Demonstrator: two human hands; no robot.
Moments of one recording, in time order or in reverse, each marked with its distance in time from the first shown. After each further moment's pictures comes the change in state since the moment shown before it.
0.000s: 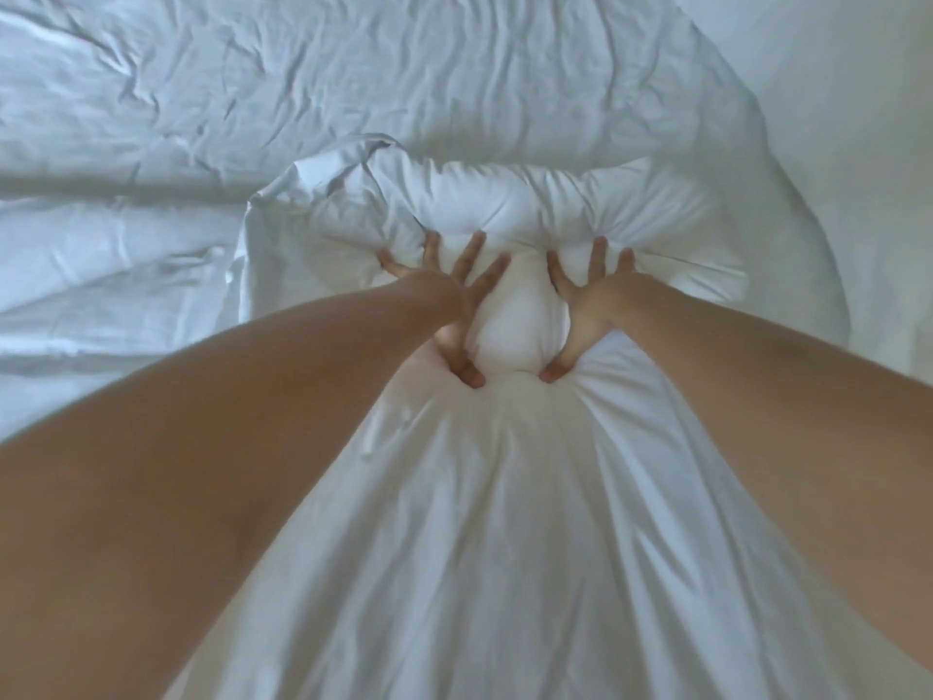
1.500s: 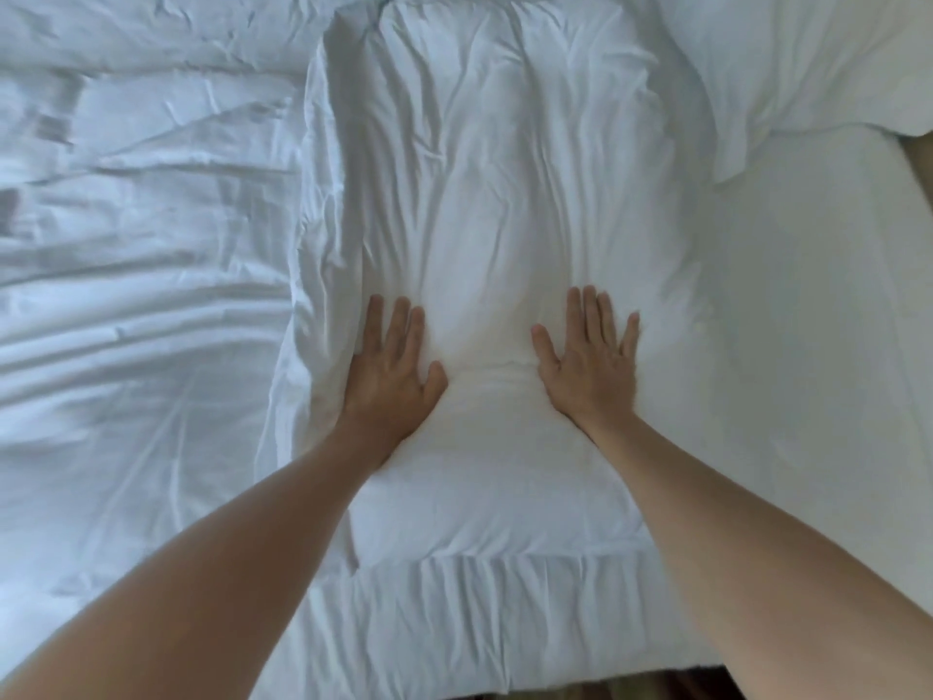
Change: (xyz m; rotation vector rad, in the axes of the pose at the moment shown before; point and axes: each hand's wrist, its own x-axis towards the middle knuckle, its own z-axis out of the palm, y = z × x) left_hand -0.299 0.023 0.319 -0.138 0.804 0.064; right_hand -0.271 -0.089 0.343 0.331 0.821 0.191
